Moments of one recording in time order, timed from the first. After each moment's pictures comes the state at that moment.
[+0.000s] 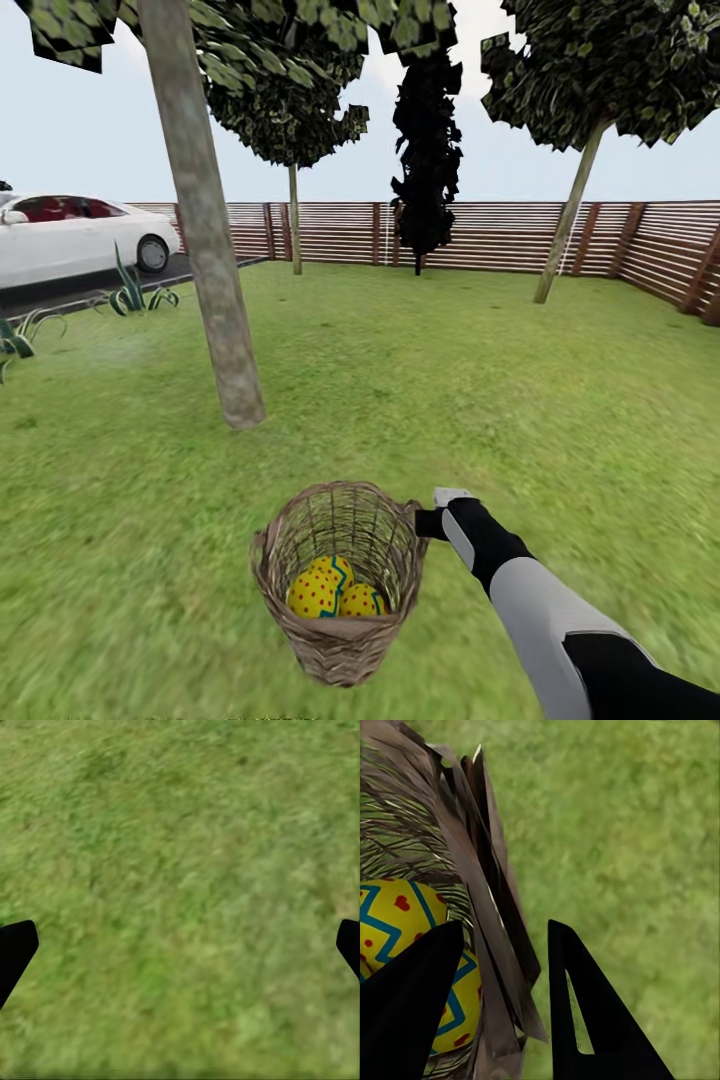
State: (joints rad) left arm -0.12 0.49 0.63 -1.13 0.30 0.63 0.09; right arm -0.86 0.12 -0.03 -0.40 -0.06 0.54 -0.06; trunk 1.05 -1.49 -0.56
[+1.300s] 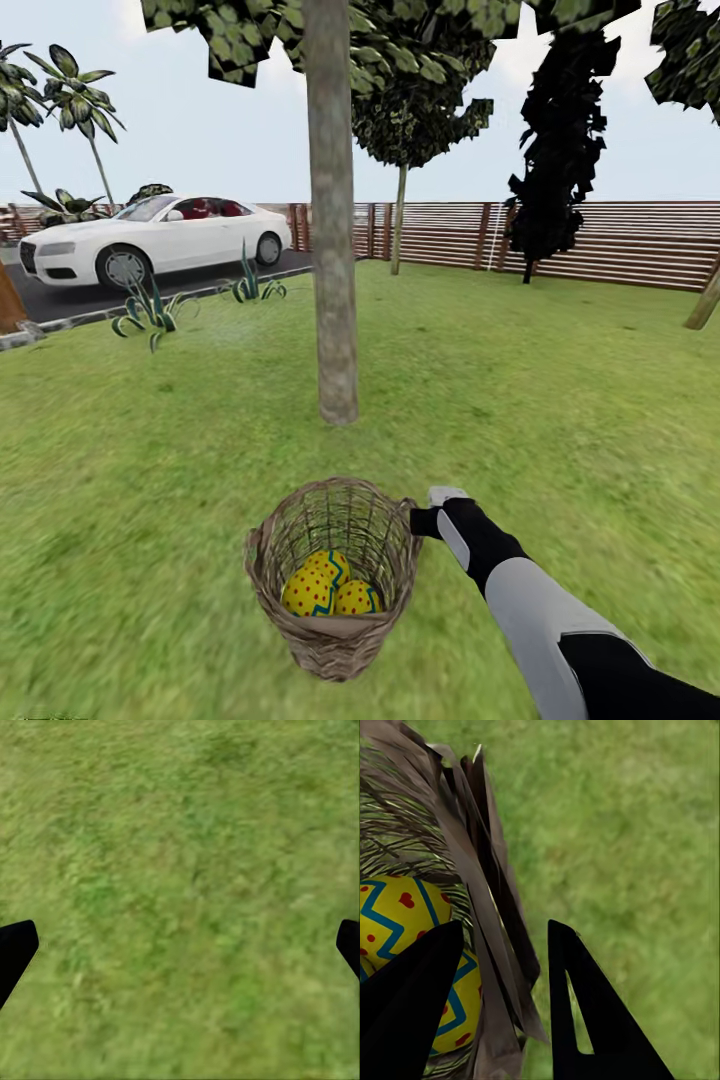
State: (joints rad) left arm -0.12 0.50 0.63 -1.12 0.29 0.63 0.10; right arm -0.86 0.14 -0.03 -0.40 -0.06 0.52 -0.06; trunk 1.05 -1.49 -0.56
